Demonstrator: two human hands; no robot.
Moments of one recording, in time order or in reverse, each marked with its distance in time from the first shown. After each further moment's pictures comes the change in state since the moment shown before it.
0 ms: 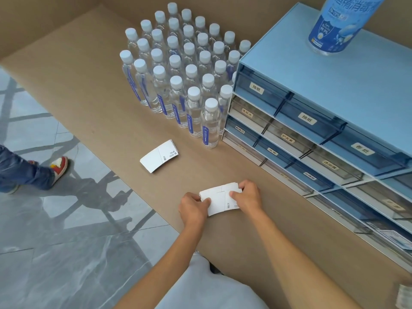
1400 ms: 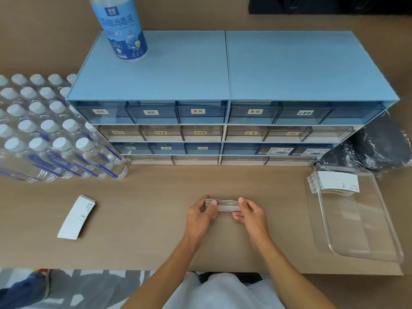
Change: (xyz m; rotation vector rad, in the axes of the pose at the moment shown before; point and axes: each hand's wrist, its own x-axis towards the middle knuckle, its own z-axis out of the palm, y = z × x) left_hand -0.100 -0.023 0.094 0.122 -0.899 0.417; right_hand -0.115 0.174 -0.068 0.927 0.494 0.180
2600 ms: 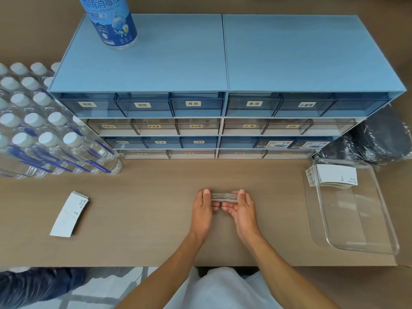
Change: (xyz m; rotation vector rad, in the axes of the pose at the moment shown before) left_hand 0.017 -0.016 0.024 -0.016 0.076 0.116; right_hand -0.006 -0.010 0.026 0.264 -0.007 0.064
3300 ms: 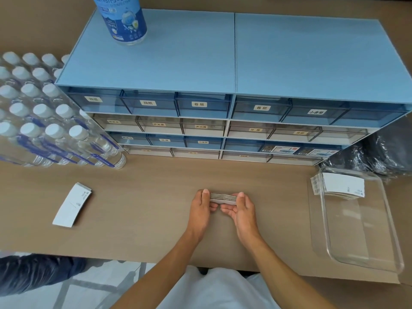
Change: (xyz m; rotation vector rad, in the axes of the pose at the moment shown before) left_hand 0.006 0.004 -0.002 0.038 0.043 -0.054; right_hand 0.012 0.001 -0.003 -0.072 -0.071 0.001
